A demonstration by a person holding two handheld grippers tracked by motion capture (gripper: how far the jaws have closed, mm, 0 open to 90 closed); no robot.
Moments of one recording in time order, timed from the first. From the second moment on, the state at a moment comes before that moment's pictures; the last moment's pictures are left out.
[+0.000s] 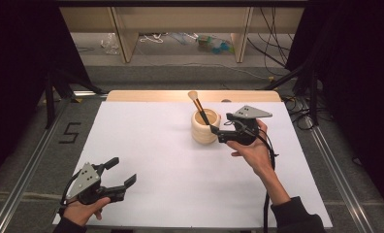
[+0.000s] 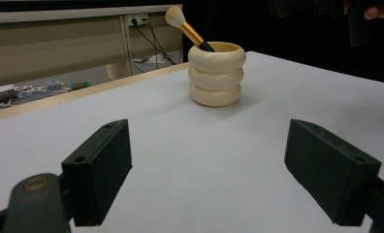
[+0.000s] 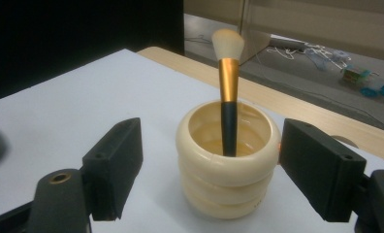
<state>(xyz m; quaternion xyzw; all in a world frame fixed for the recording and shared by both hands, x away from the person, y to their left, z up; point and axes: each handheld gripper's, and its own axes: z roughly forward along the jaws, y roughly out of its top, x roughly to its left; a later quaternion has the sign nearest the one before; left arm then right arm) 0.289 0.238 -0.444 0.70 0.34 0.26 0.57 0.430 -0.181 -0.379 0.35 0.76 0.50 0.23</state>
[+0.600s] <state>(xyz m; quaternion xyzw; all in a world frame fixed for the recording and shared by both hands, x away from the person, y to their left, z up) 0.289 0.238 -0.444 0.70 0.34 0.26 0.57 0.404 -0.180 -0.387 0.34 0.76 0.51 0.22</state>
